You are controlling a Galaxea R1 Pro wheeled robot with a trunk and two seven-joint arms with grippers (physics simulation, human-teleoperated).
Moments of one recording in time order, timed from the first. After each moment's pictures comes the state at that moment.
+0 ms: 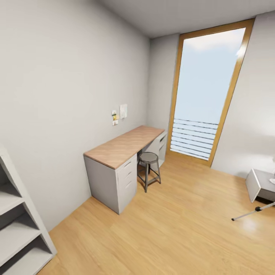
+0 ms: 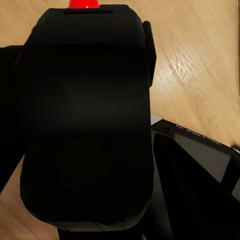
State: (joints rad) left arm -0.23 0.00 -0.26 0.00 0.66 -0.02 0.06; right arm -0.13 -0.14 -0.40 0.03 0.21 -0.15 0.03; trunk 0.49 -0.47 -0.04
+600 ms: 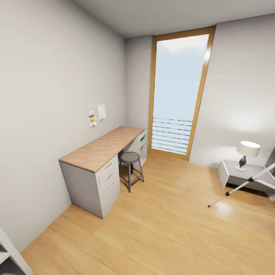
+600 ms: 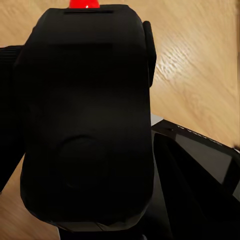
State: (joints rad) left arm -0.23 0.00 -0.26 0.00 0.66 -0.02 0.06; right arm -0.13 -0.14 -0.40 0.03 0.21 -0.15 0.03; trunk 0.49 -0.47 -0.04
